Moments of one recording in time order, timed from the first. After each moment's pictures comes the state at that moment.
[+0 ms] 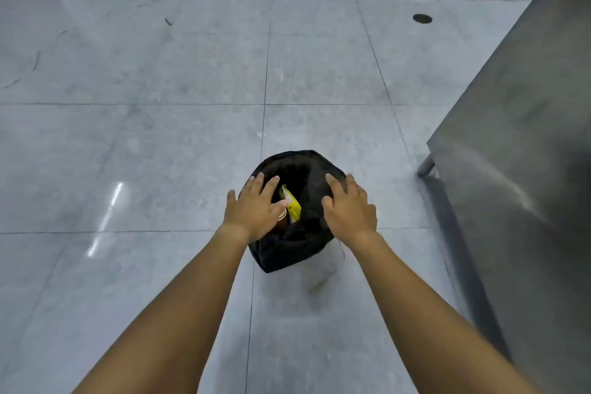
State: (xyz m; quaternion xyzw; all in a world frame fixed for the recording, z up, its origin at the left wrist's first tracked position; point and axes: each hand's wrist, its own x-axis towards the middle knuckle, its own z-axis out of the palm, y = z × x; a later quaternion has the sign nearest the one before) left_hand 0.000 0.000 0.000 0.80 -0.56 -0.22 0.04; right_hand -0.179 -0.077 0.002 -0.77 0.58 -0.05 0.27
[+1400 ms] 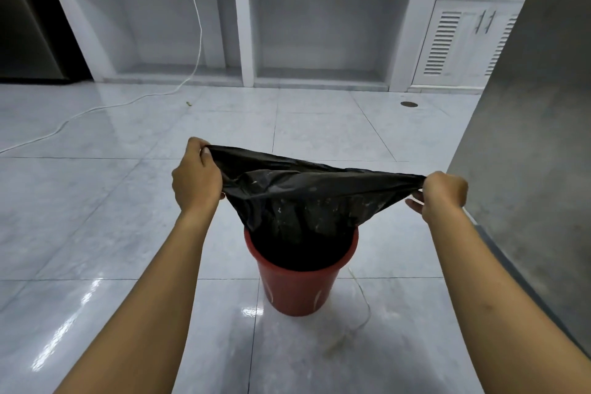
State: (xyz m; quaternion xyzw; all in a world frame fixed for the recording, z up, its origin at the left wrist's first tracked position) left_hand 0.078 0.014 -0.045 0.77 -0.30 0.03 0.56; right_hand -0.233 -0.136 -0.036 -0.31 0.63 -0.53 0.48
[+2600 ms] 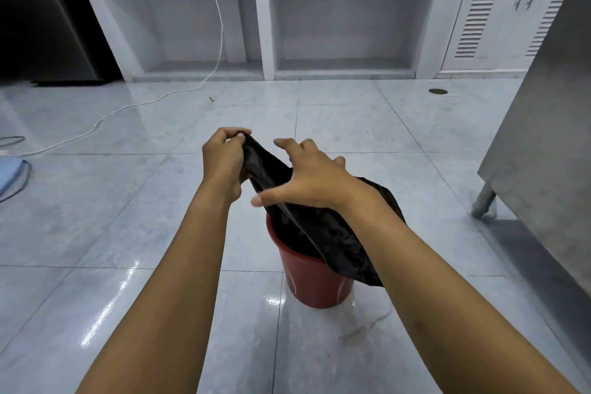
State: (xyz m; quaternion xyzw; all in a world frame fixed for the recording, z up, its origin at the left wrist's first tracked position) left_hand 0.070 0.010 -0.011 0.62 -0.22 -0.25 0.71; right_hand -0.080 -0.036 -0.008 -0.91 0.34 -0.12 0.23
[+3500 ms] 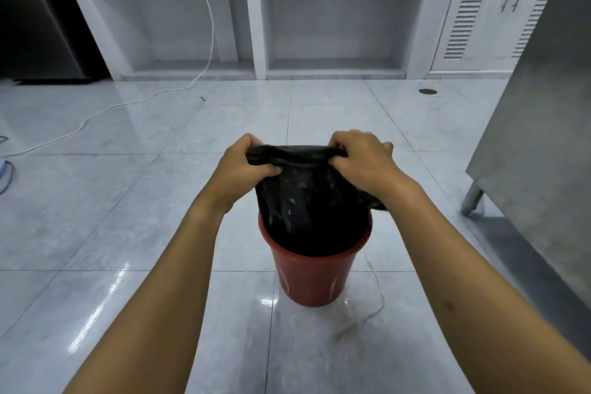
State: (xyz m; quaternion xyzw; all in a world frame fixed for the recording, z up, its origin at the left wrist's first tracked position) left_hand 0.064 0.016 -0.030 0.66 -0.49 -0.23 0.52; right_hand -0.133 -0.085 -0.007 -0.87 0.41 -0.23 0.14
